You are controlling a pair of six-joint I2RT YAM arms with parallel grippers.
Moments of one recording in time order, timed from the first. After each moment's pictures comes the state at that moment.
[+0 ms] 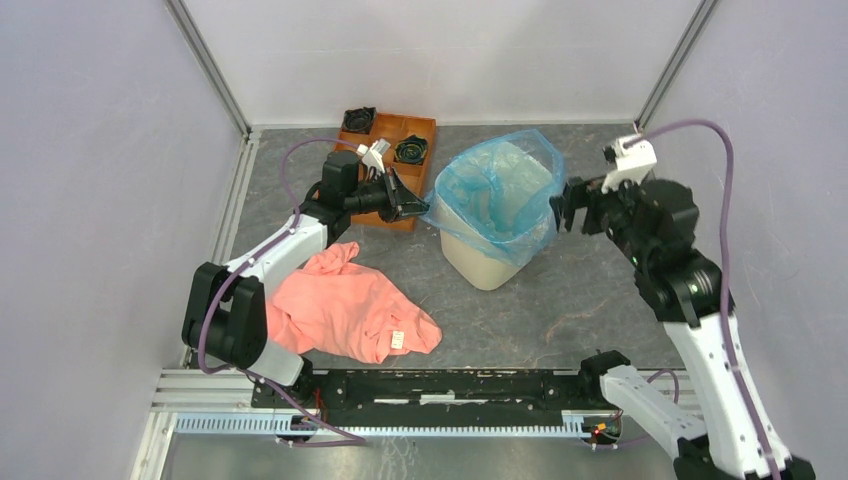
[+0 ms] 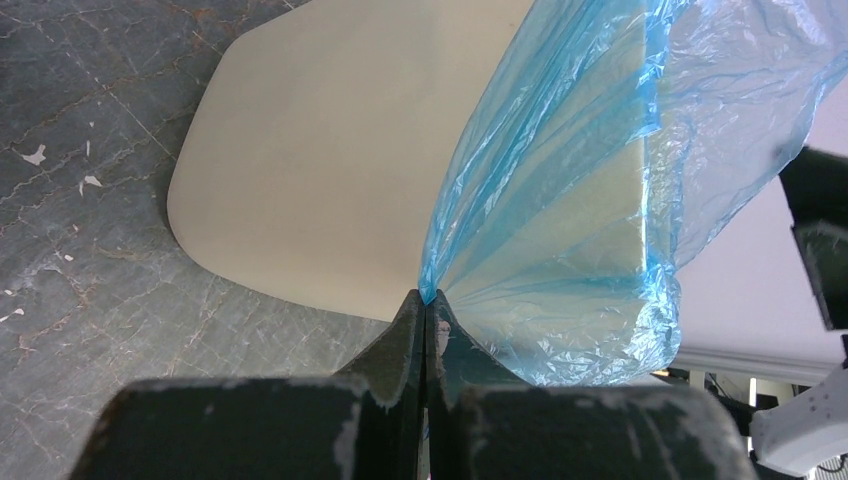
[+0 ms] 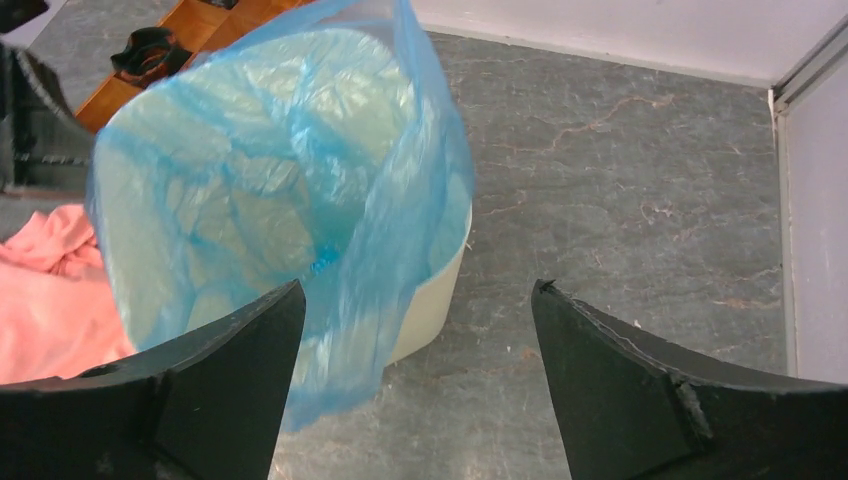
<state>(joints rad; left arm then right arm) -0.37 1.51 1.02 0.05 0.71 -0.82 0.31 0.78 1.19 -0.67 0.02 0.04</state>
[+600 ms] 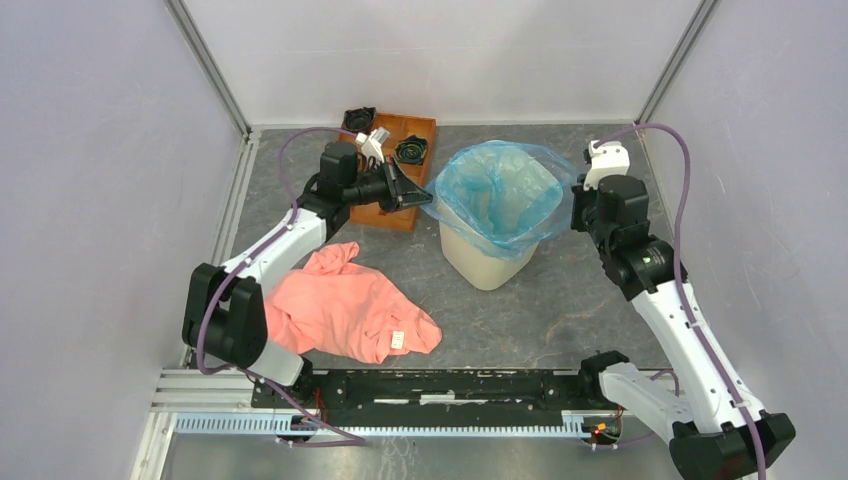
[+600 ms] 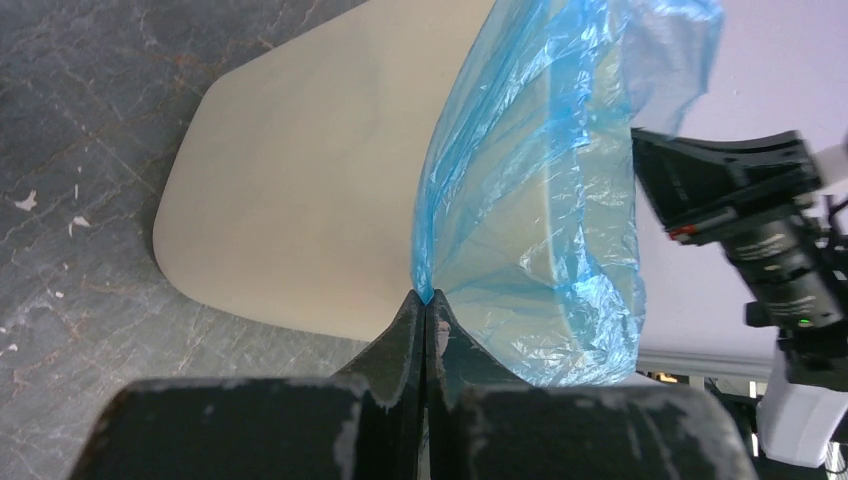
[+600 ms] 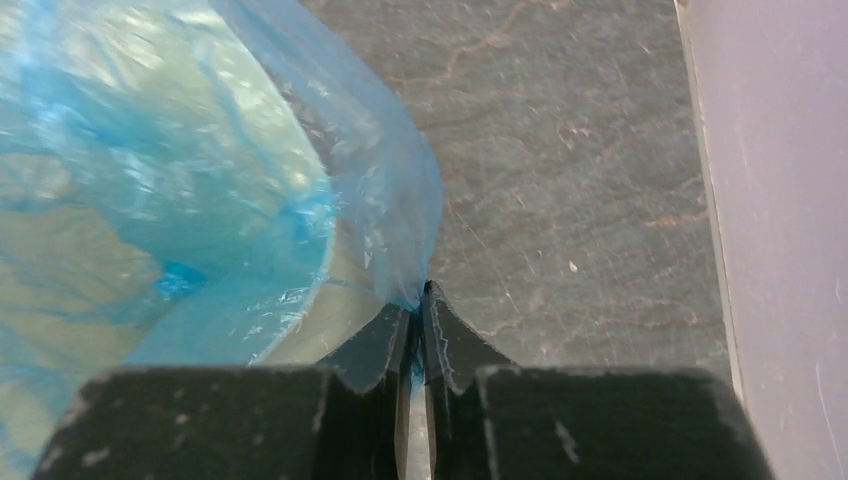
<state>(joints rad) -0.37 1.51 1.08 0.04 0.71 -0.82 0.30 0.94 1.04 -0.51 0.26 0.05</state>
